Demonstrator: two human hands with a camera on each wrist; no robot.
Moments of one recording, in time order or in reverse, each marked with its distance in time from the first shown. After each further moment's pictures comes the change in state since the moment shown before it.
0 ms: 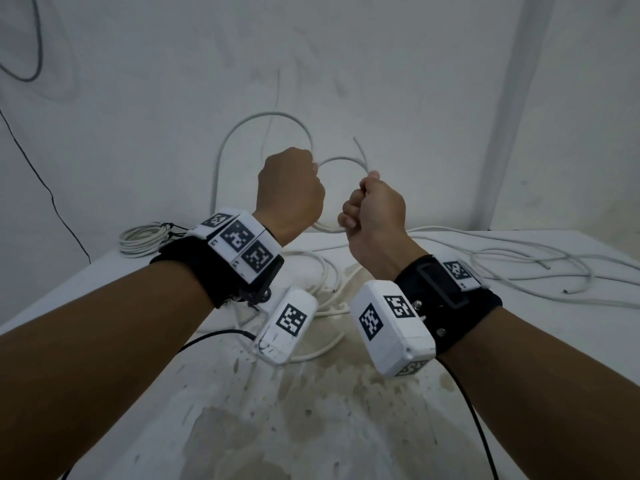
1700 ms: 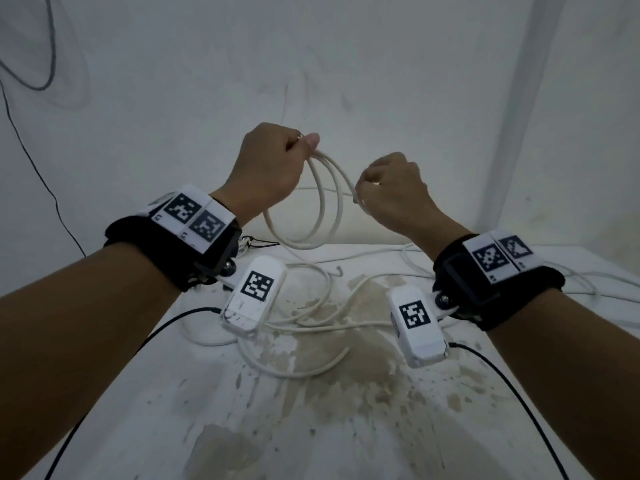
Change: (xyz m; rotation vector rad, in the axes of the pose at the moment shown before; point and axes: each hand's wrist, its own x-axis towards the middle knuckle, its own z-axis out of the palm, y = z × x) left_hand 0.033 -0.015 -0.043 -0.239 0.027 0.120; right_hand 0.030 -0.047 -0.004 -1.446 -0.155 -0.552
